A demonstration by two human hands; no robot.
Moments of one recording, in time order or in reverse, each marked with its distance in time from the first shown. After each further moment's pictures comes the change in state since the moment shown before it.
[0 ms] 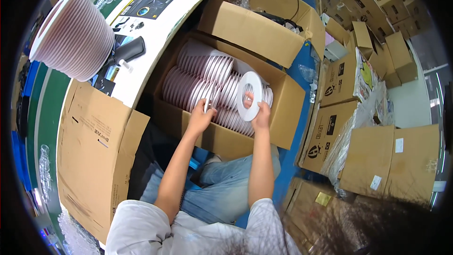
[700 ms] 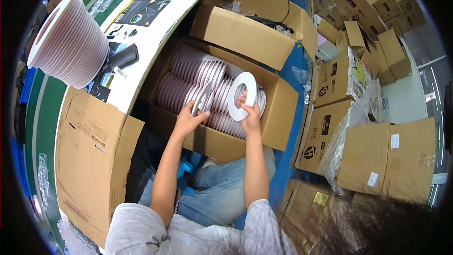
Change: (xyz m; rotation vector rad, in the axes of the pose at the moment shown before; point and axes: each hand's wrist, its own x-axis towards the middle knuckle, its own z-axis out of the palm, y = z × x) left_hand -0.016 0.053 -0.011 0.128 -0.009 0.097; right_hand -0.002 0.001 0.010 0.048 -0.017 -0.147
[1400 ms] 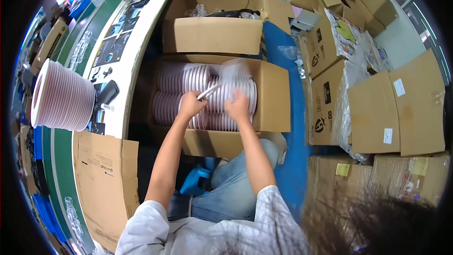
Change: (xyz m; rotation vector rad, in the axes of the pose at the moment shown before) left_hand 0.091 0.000 0.042 0.771 -0.191 0.285; right_hand -0.006 -0.019 0.018 -0.952 0.306 -0.485
